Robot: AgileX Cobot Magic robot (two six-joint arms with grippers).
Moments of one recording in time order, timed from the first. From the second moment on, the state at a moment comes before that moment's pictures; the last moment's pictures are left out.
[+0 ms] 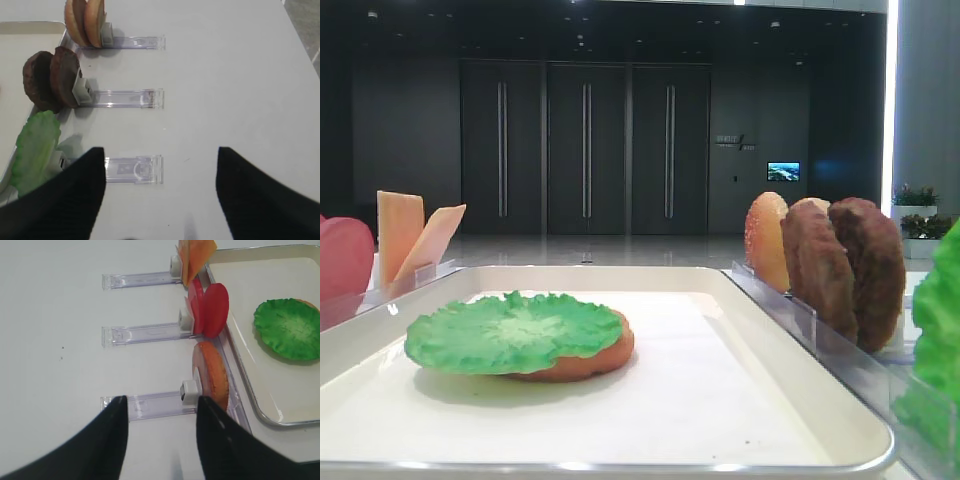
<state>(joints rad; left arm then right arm) -0.02 -0.01 -0.47 -0.04 1.11 0.06 0.05 -0.01 -0.51 0.06 1.14 -0.04</state>
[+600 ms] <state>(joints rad) -0.02 -0.01 -0.47 -0.04 1.11 0.06 0.05 -0.01 -0.51 0.07 1.14 -0.04</state>
